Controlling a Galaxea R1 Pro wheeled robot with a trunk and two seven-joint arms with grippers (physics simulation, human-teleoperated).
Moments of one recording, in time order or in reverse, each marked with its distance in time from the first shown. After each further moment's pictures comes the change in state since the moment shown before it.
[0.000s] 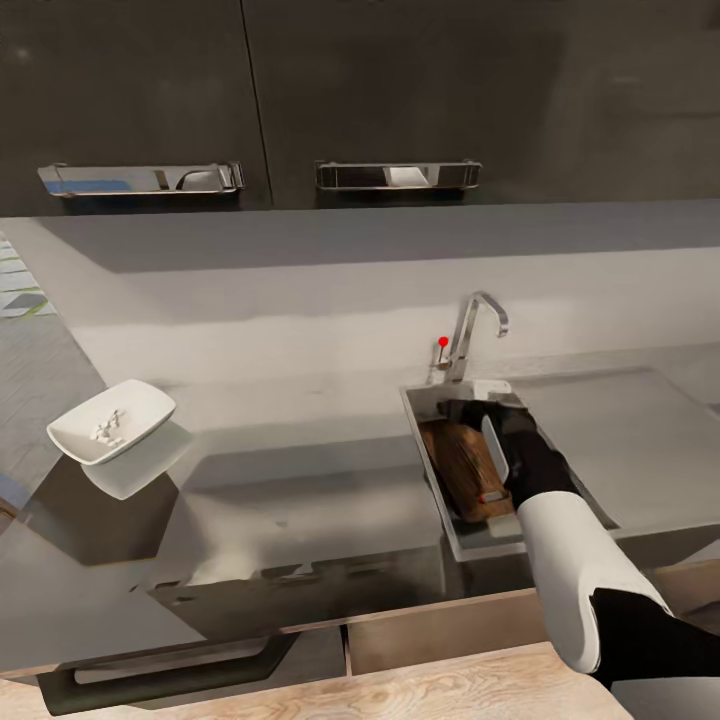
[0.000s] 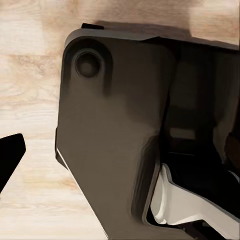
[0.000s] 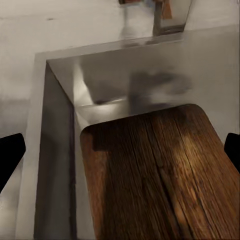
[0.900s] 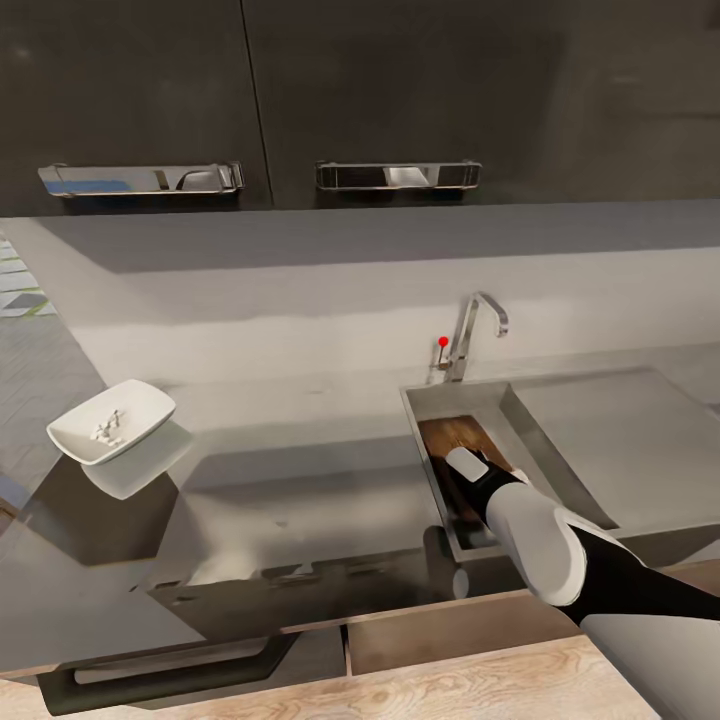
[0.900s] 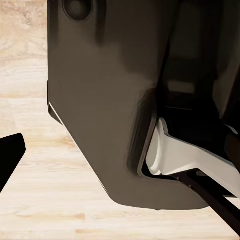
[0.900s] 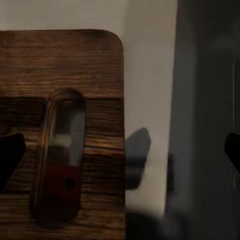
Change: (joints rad) left arm 0.000 -0.007 0.001 0.000 0.000 0.183 -0.004; right arm -0.148 0.057 -0.274 0.685 -0.594 -0.817 -1.050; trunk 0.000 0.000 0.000
